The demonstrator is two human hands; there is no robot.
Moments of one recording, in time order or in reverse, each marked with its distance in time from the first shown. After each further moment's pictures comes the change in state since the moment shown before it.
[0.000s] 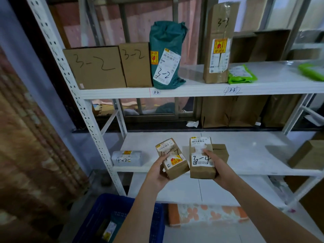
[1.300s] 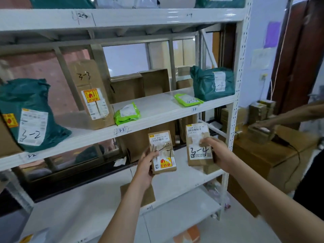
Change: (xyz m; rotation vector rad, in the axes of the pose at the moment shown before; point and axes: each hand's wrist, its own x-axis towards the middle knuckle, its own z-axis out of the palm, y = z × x) left_hand 0.054 -0.129 0.342 0.422 -0.346 0.113; right_hand -0.084 -0.223 -0.295 -0.049 0.323 -0.400
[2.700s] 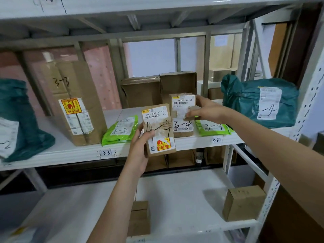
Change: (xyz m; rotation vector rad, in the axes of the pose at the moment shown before) left_hand 0.155 0.093 0.104 -0.037 0.137 0.415; right_hand 0.313 -0.185 0.046 -0.735 -0.582 -0.342
